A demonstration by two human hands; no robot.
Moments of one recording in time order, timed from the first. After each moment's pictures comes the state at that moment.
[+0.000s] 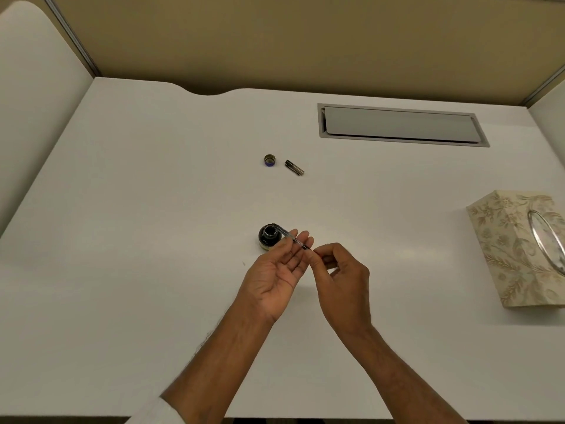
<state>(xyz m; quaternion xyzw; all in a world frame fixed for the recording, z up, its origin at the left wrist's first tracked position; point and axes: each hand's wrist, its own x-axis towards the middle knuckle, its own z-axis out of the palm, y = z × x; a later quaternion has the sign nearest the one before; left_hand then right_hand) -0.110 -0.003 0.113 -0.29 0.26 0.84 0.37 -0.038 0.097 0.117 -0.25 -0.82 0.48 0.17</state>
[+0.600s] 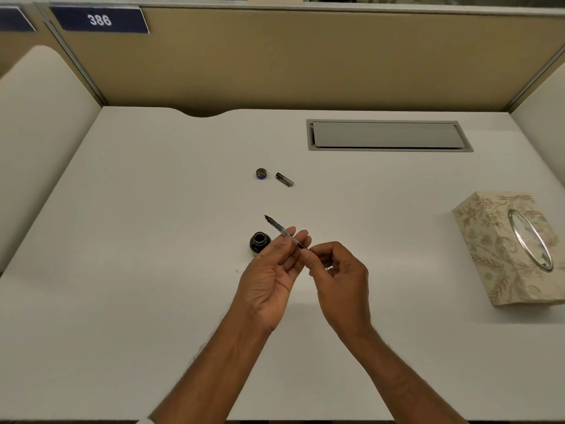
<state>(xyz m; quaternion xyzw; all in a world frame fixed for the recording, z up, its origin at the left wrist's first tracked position) -0.085 0.011 0.160 -0.22 0.33 0.86 0.31 -0.023 0.112 0.147 -0.25 -0.75 0.58 0.19</state>
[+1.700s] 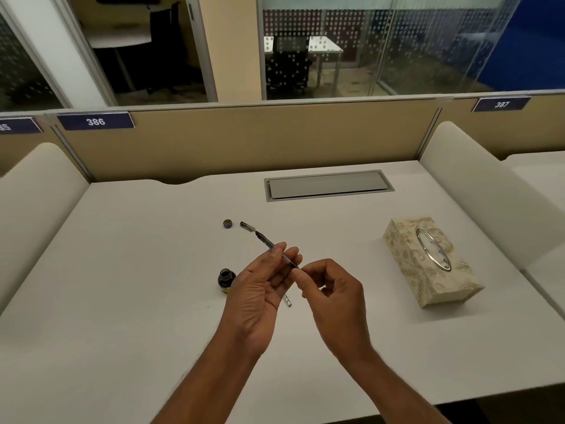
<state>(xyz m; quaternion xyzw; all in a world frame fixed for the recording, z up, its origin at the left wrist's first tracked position) -0.007 0.044 0.266 -0.10 0.41 0.86 0.30 0.068 0.143 0.249 -0.22 -0.76 0.56 0.26</state>
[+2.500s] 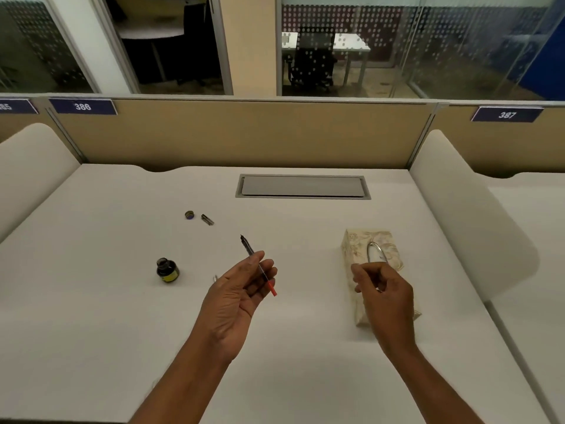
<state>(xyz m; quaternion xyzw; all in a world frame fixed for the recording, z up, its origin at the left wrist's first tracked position) 0.064 0.187 0.253 -0.15 0.44 0.86 0.23 0.142 0.406 0.203 -0.28 -0.73 0.56 0.27</state>
